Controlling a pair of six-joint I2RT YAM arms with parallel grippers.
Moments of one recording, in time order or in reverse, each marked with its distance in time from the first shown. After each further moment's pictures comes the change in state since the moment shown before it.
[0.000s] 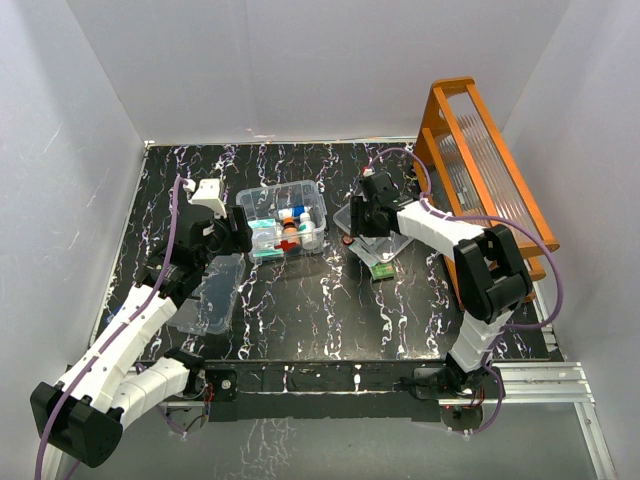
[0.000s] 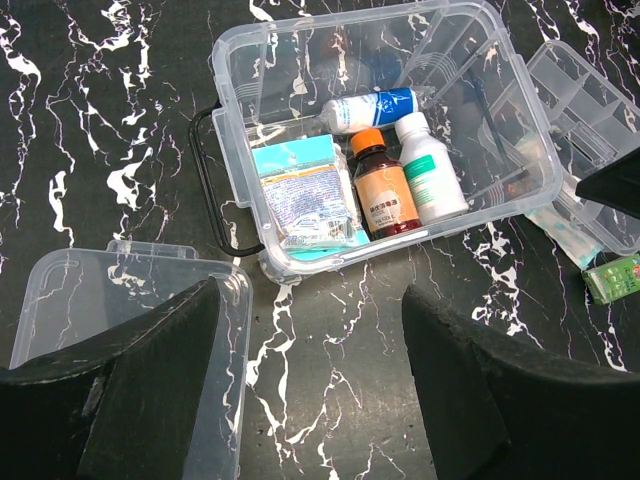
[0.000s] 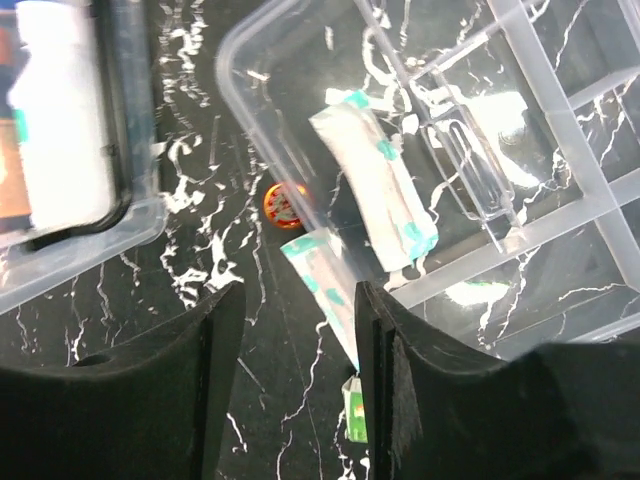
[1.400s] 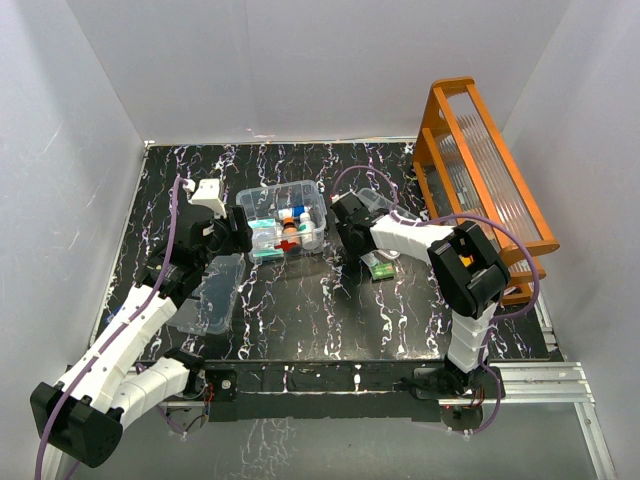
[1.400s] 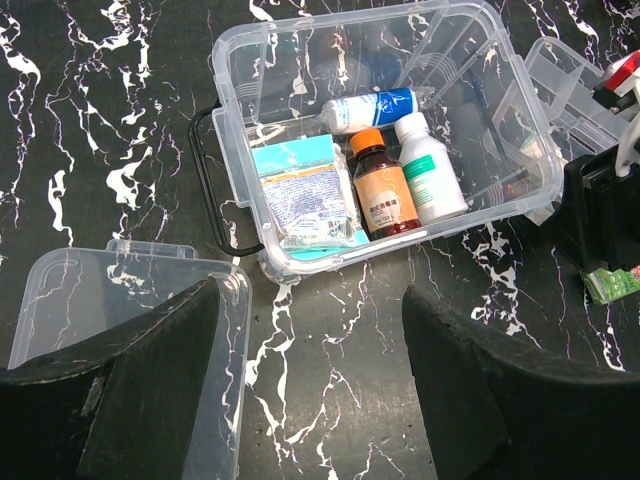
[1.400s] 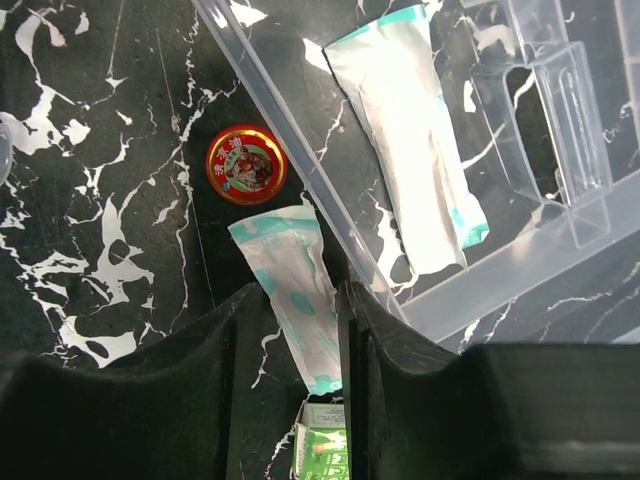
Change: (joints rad) left arm 0.000 0.000 0.000 -0.001 0.000 -0.004; right arm 0.135 0.132 -0.018 -0.026 0.239 -0.220
